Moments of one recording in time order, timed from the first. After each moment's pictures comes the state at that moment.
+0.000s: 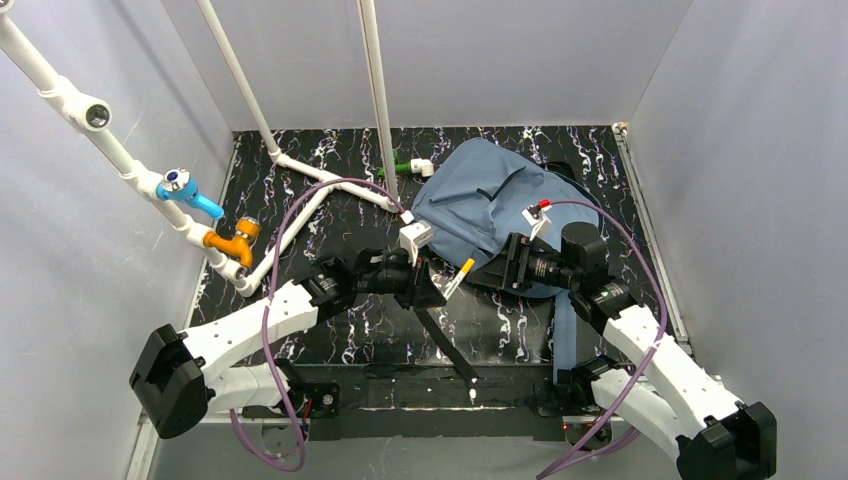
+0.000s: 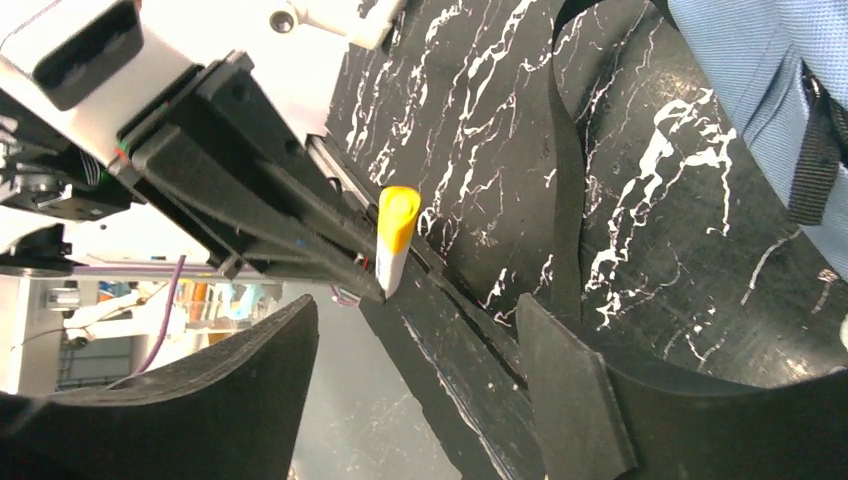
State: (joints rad) left arm -0.82 1.14 0.76 -0.12 0.51 -0.40; right arm 0.45 0.83 0.61 -0.17 -0.70 0.76
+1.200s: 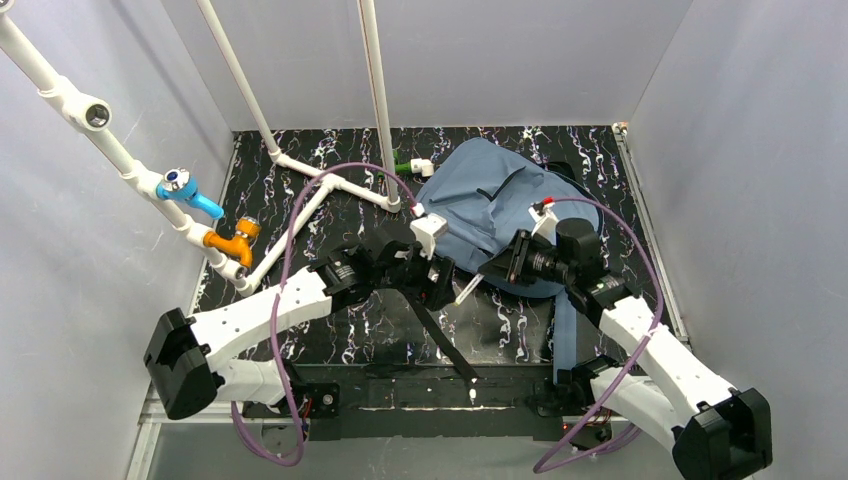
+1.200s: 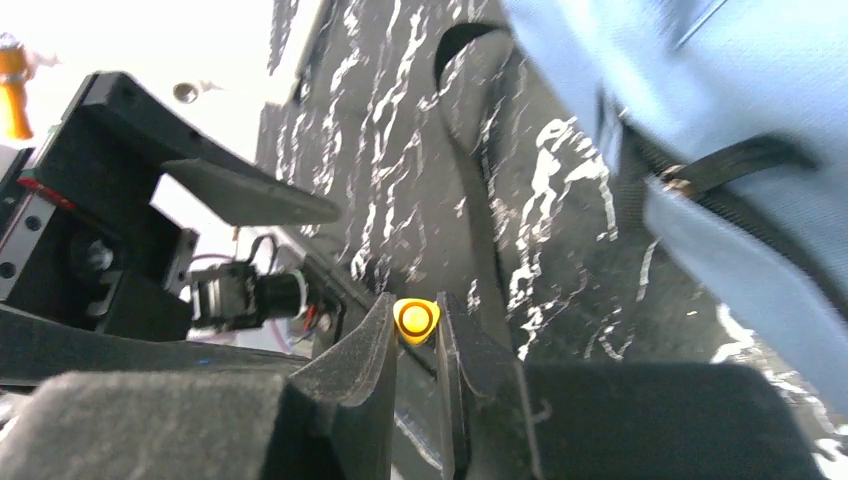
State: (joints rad) left arm -0.94 1.26 0.96 -0.38 0.19 -0.34; right arm 0.45 0.88 0.57 -0.15 -0.55 0.78
